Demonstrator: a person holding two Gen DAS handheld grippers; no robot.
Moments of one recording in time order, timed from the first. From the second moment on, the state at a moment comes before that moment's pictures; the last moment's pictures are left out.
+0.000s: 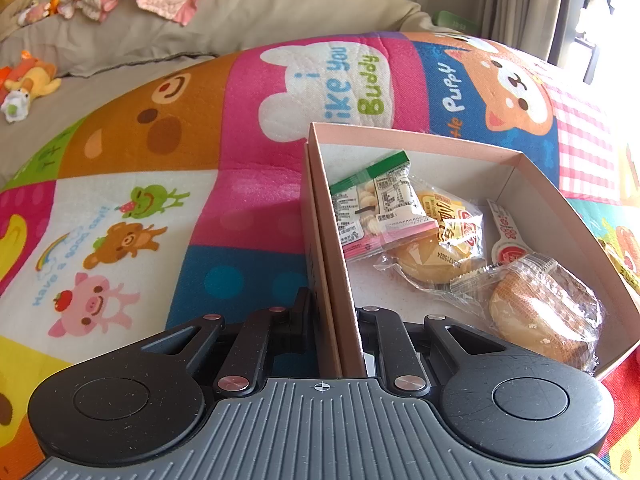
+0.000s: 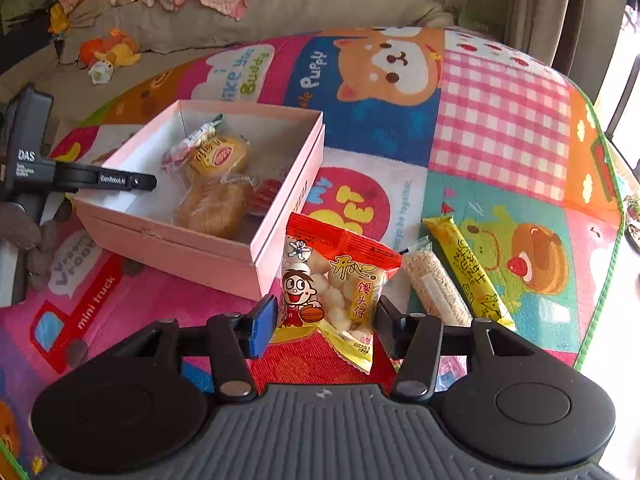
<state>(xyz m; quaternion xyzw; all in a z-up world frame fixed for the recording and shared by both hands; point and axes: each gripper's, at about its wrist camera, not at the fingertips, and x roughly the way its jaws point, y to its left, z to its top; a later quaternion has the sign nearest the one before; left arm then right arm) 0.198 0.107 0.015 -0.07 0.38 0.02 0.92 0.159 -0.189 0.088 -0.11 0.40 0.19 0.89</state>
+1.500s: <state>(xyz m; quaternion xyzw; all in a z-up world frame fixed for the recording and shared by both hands) 0.198 0.105 0.014 -0.08 0.38 0.02 0.92 0.241 -0.132 0.096 -0.02 0.43 0.26 0.86</state>
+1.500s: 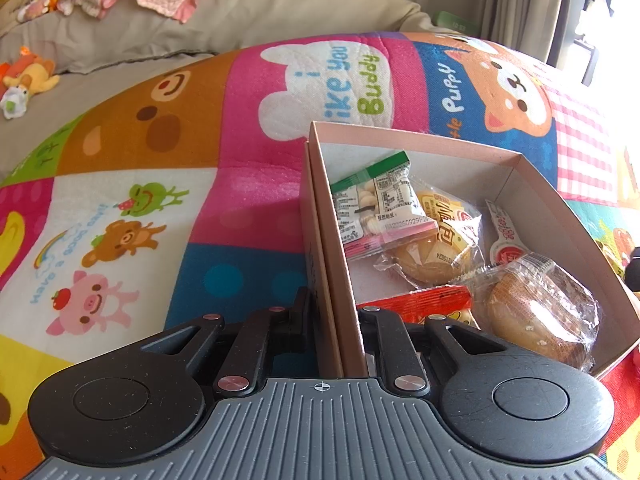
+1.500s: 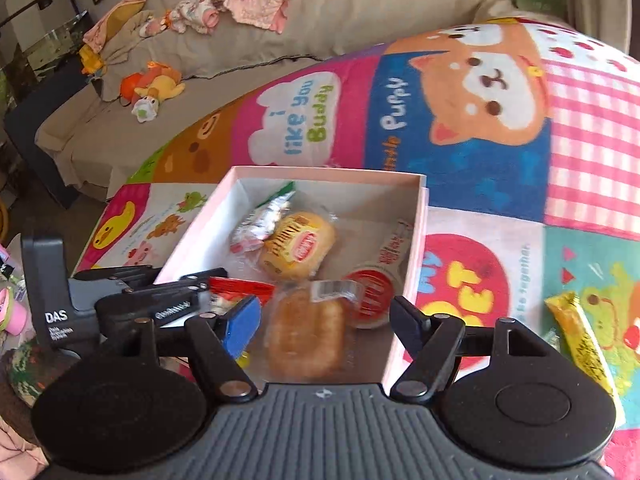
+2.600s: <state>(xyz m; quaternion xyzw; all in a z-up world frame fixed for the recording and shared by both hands) 0.196 0.104 0.014 -0.07 0.38 0.02 0.92 0.182 -0.265 0.050 0.11 0.47 0.16 0.86</state>
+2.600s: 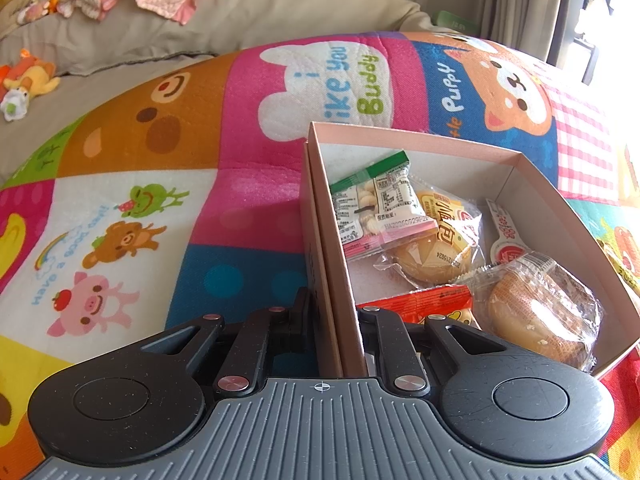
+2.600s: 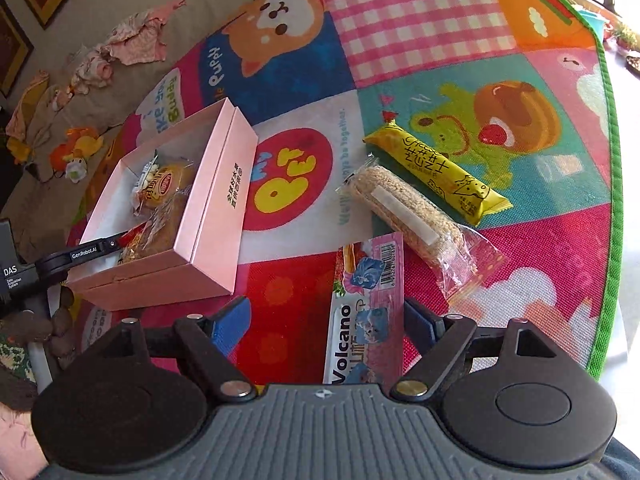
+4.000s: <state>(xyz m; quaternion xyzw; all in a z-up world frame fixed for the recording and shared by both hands) 0.196 0.103 0.014 -0.07 0.38 0.02 0.92 0.202 -0.279 0.033 -0.02 0.44 0.05 0.90</state>
